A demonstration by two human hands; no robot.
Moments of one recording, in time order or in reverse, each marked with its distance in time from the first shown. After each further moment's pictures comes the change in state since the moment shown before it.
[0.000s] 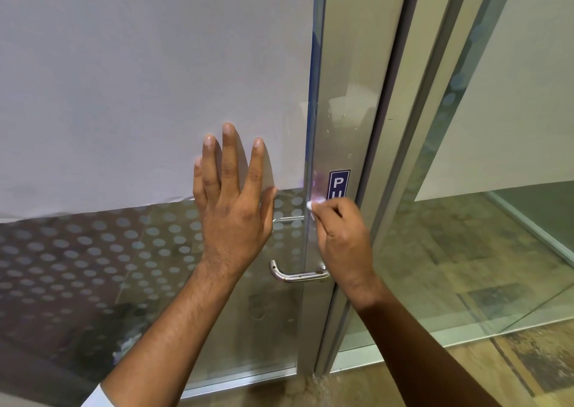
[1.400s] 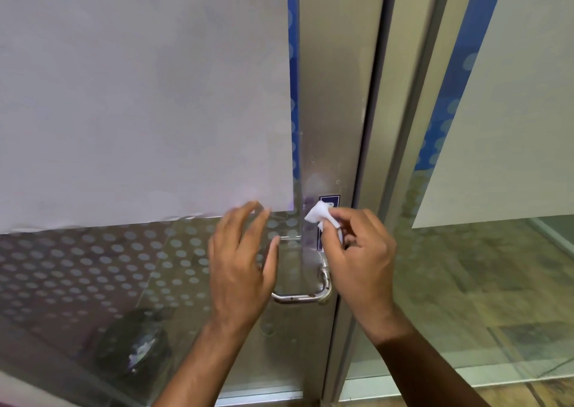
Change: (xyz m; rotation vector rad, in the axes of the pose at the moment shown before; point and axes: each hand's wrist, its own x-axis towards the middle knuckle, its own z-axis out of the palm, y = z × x) left_hand -0.034 0.045 -0.032 -0.364 -0.083 -0.151; right_hand 0.029 0.000 -0.057 0.432 0.112 0.259
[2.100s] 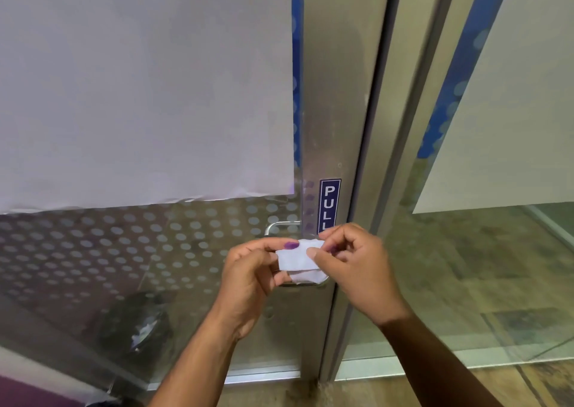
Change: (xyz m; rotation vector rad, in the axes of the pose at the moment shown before) left_hand -0.025 0.011 -0.004 -1.389 -0.373 -0.959; right_hand -0.027 0.014 -0.021 0.294 -0.442 0.441
